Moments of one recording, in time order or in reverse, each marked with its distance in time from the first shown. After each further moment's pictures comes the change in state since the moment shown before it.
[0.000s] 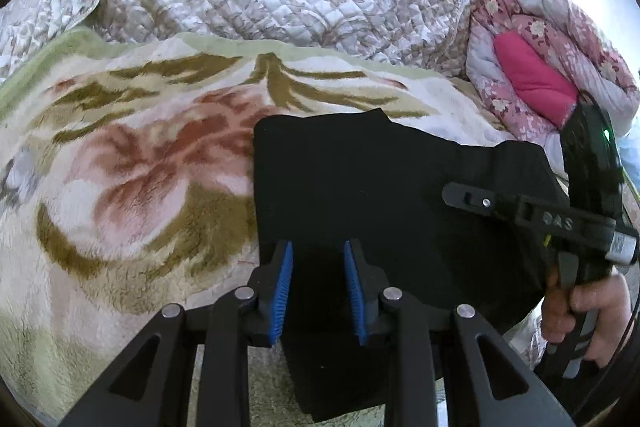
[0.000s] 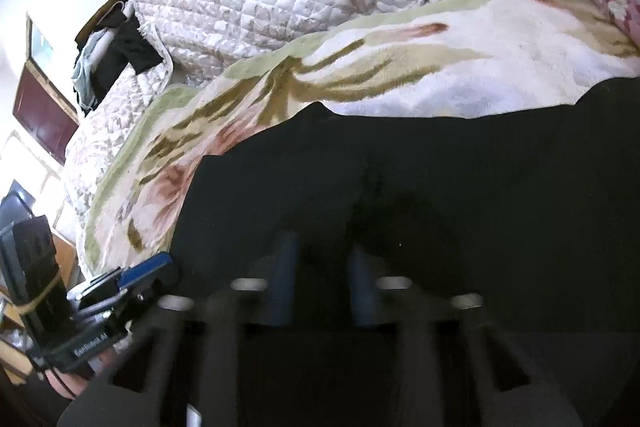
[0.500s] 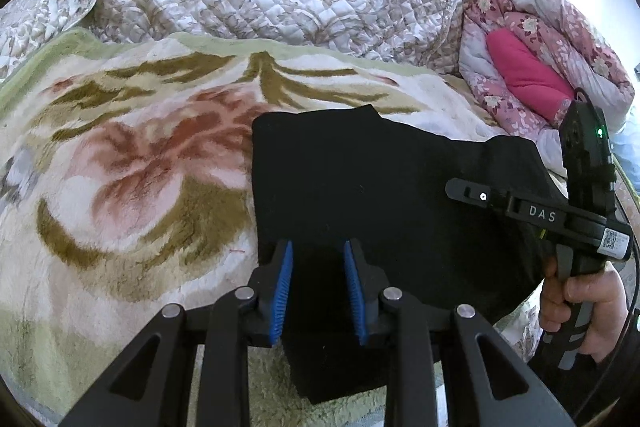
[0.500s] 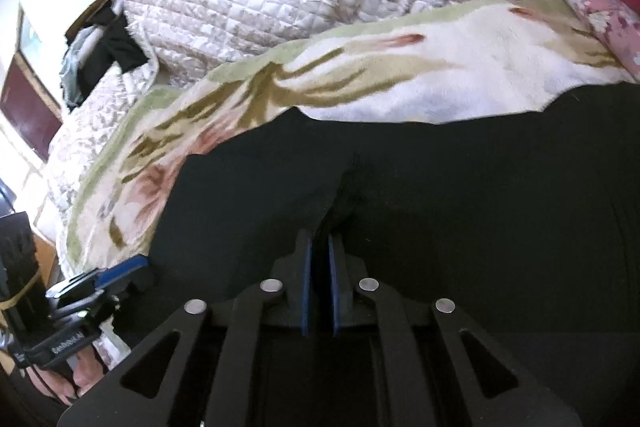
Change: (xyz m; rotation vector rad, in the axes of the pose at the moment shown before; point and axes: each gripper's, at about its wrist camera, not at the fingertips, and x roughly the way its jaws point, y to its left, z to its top) left arm -0.007 -0.004 -0.002 0.002 0.005 -0.015; right arm -0.016 -0.002 -0.006 -0.038 -0.035 -0.120
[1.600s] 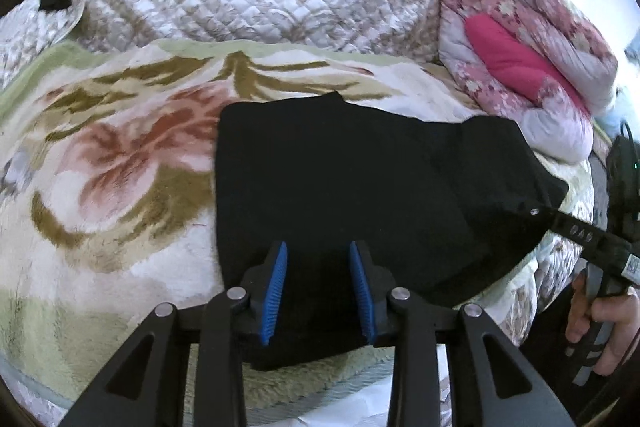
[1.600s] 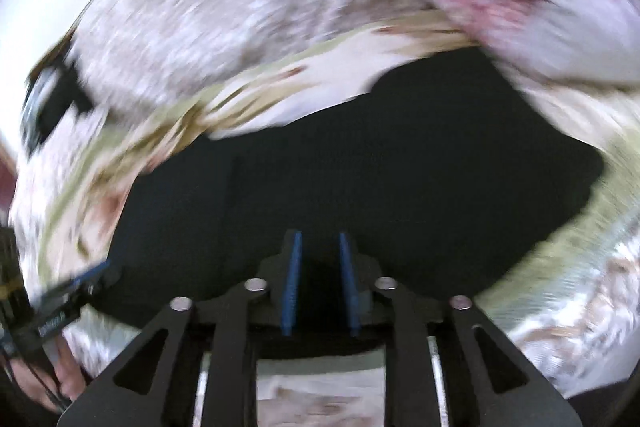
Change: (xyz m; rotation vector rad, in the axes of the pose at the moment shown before) left arm -0.008 -0.023 -0.016 0.044 0.000 -0.015; right arm -0.091 -0.052 -0.048 0.180 -0.169 -0.223
